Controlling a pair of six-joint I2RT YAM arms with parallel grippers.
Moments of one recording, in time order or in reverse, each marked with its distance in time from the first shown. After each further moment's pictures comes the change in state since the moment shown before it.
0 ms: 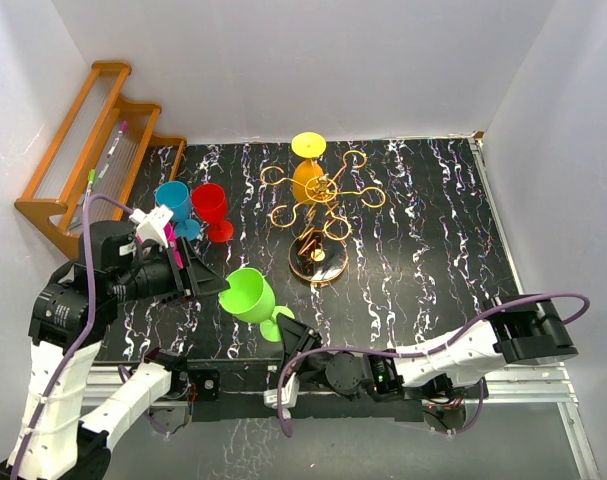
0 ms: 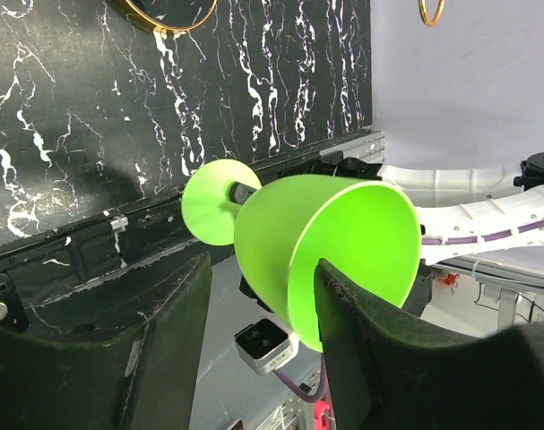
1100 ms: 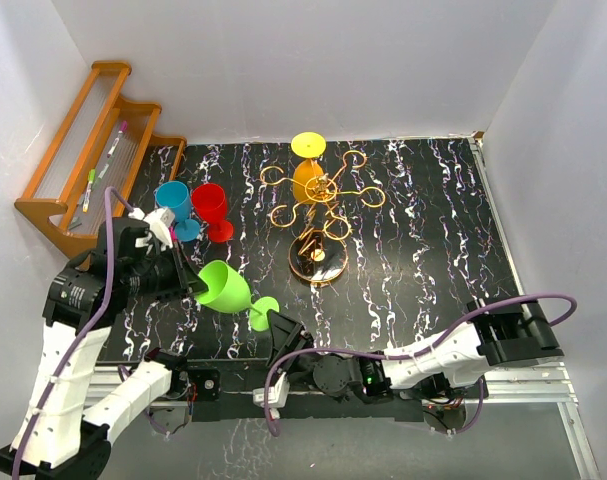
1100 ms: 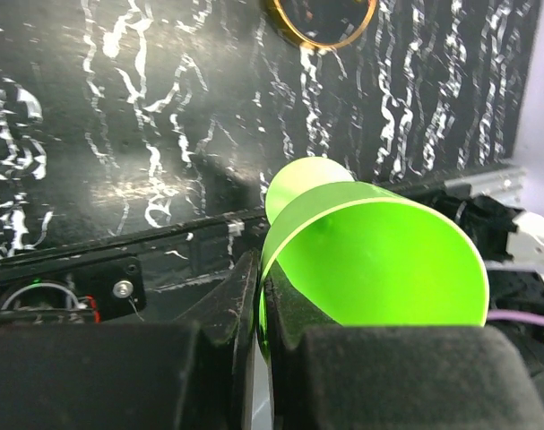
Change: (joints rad) left arm 0.000 0.044 -0.048 -0.083 -0.232 0.146; right arm 0.000 0.106 0.053 0.054 0.023 0.011
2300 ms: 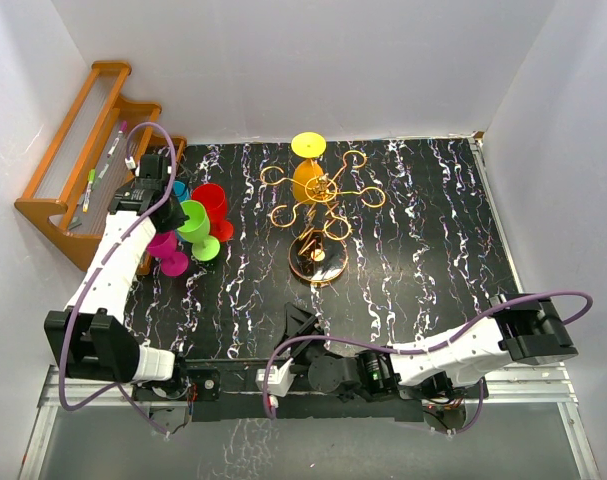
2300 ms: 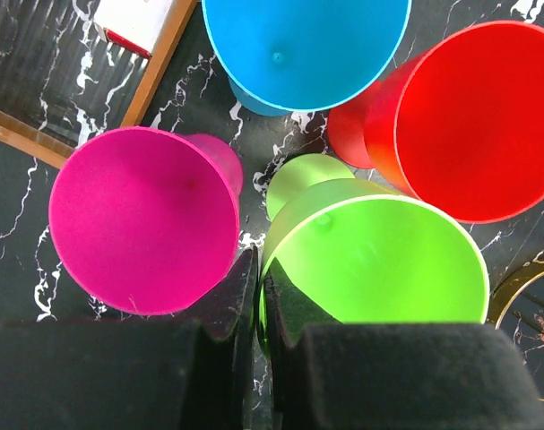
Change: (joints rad) left arm 0.203 0.536 -0.014 0.441 -0.582 0.084; right arm 0.000 -0.089 0.061 -0.375 0.121 0.387
